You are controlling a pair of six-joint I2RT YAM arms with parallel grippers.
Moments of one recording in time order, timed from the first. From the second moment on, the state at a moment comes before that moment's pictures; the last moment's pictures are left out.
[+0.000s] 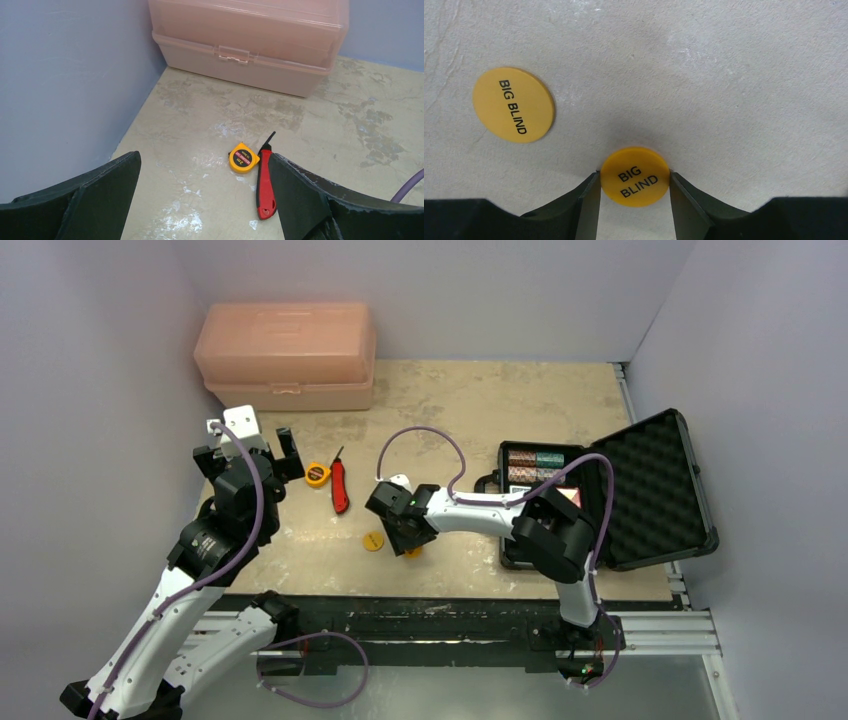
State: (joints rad) left arm -0.55 0.72 1.02 -0.59 -0.87 -0.20; right arm 1.08 1.97 1.37 -0.65 0.24 0.62
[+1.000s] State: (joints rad) left arm -0.55 0.72 1.02 -0.59 -0.87 -0.20; right arm 1.07 1.97 1.43 -0.82 0.30 0.61
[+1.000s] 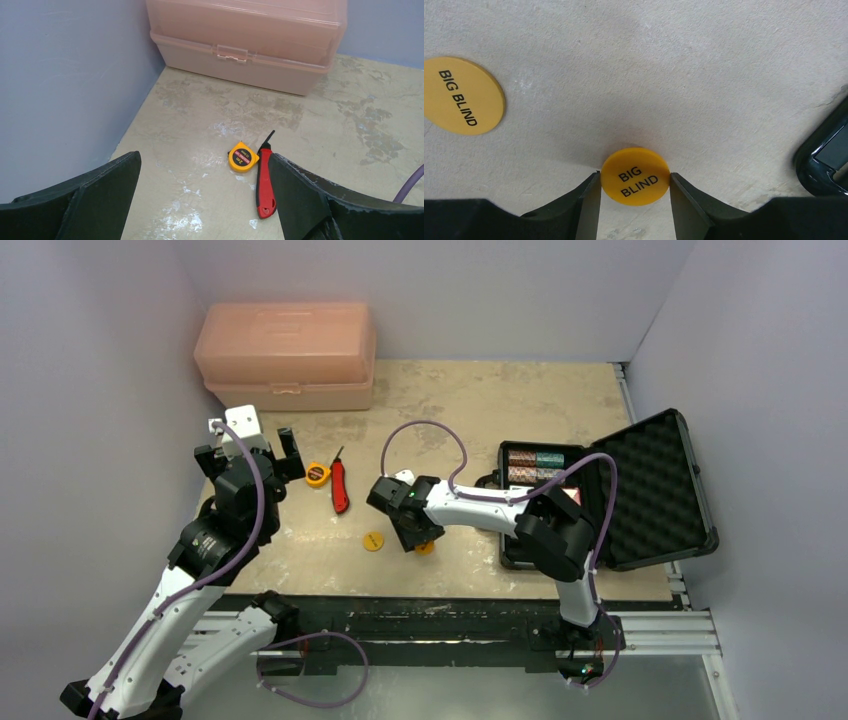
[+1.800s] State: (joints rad) left arm -0.55 0.72 1.02 -0.59 -0.86 -0.20; right arm 0.83 1.74 1.38 -0.85 0.33 0.54
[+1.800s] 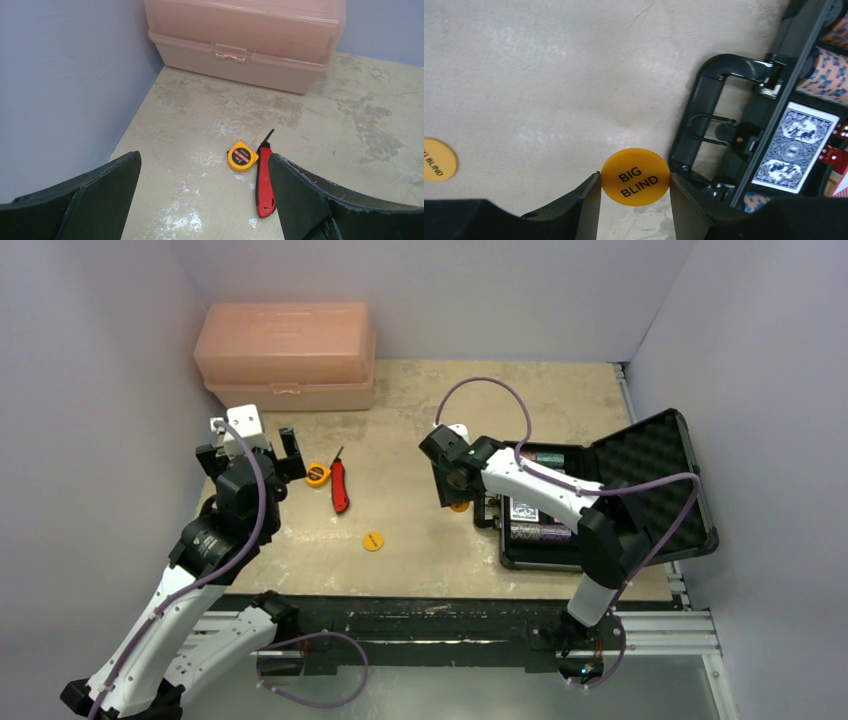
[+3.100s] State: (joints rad) left arm -0.55 0.76 1.02 -0.59 -0.82 -0.20; right arm 0.36 1.52 1.07 -0.74 0.27 0.45
